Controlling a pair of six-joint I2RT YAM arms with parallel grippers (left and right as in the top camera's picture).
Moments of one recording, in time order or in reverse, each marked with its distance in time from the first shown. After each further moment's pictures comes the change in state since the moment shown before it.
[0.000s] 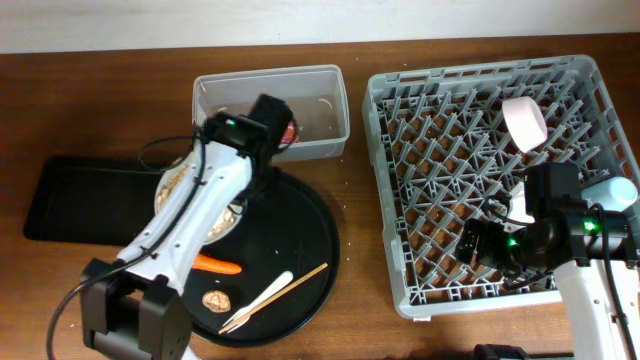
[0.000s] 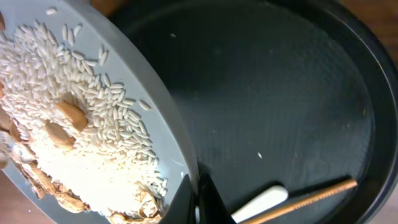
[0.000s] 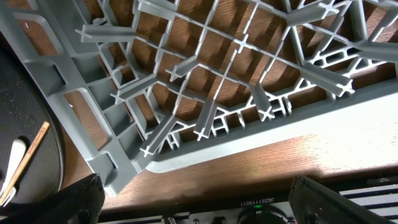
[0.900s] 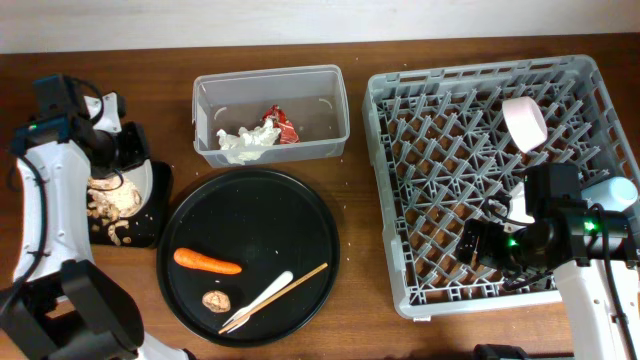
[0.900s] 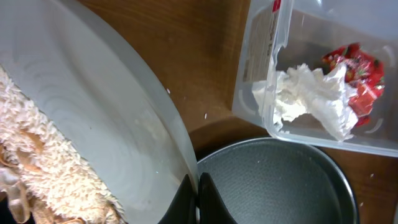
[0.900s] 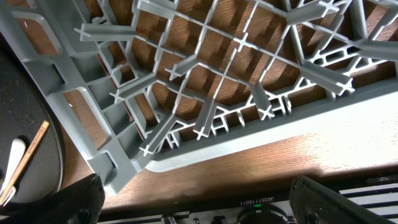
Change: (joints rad) left arm 0.727 0.000 0.007 0.335 0.483 0.275; right arm 0.000 0.000 0.000 -0.003 0.000 0.000
